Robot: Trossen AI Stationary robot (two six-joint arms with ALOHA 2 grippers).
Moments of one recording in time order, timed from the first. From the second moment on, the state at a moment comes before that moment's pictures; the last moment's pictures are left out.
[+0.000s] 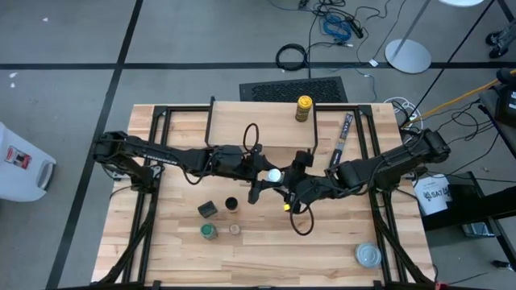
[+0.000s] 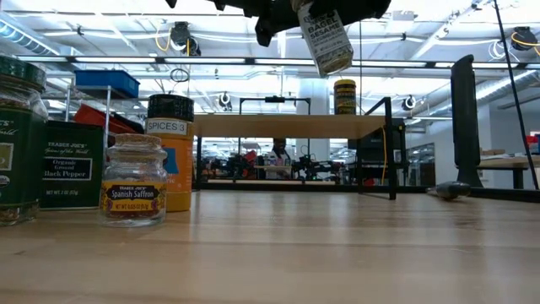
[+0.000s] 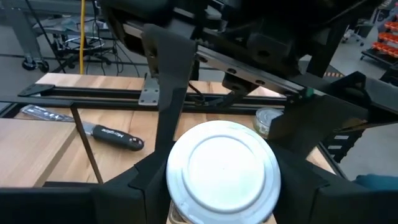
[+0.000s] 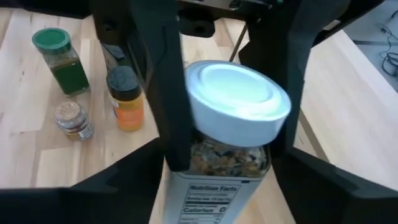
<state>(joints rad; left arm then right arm) -0.06 1.56 1.10 0.24 0.06 -0.07 0.34 1.46 1.24 -0.53 0.57 0.27</state>
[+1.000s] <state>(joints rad) -0.09 1.54 1.10 0.34 0.05 -0.07 0.33 1.45 1.25 -0.62 0.55 0.32</state>
